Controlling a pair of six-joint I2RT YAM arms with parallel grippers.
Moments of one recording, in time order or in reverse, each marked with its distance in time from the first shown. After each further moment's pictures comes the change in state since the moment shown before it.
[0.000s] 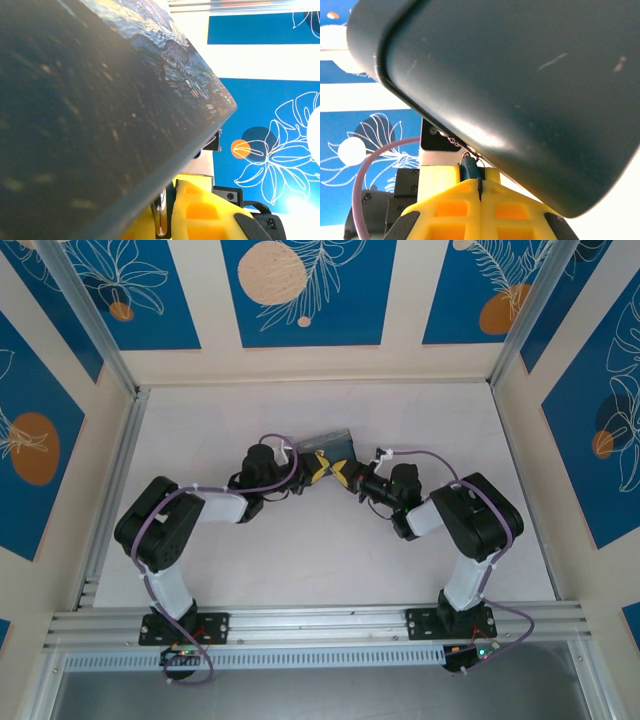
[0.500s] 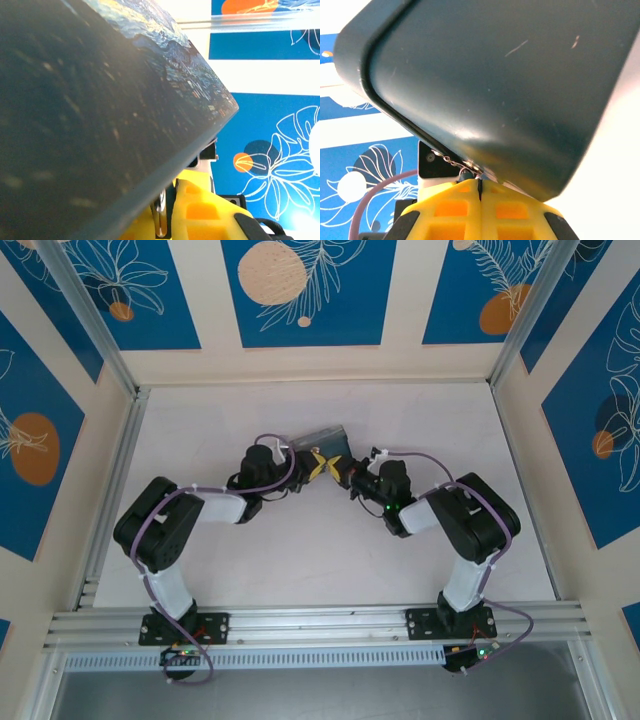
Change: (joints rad) left arm 0.005 -0.004 -0.009 0.009 -0.075 0.000; right arm 0.066 -0.002 0.071 -0.115 0.162 0.066
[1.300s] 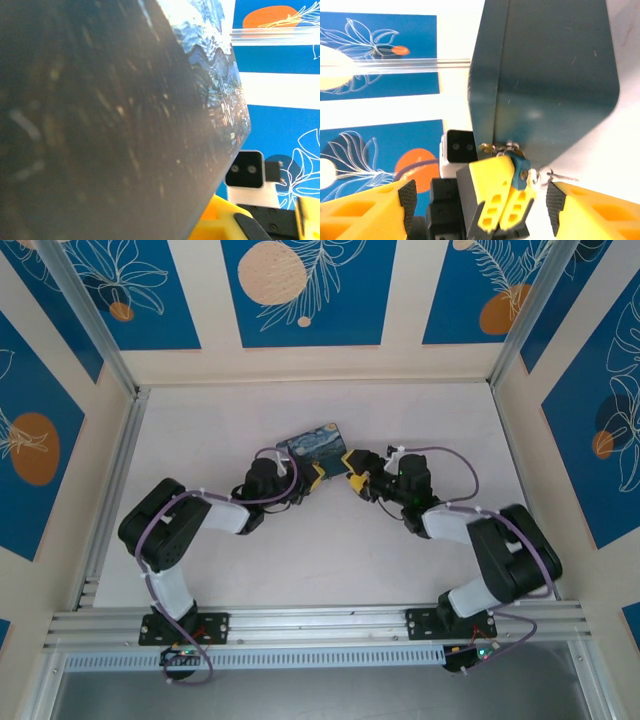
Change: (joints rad) left arm -0.044 0.021 -0.081 0.042 -0.108 -0.014; right arm -0.110 -0.349 -0.045 -0.484 -0.138 -0.254
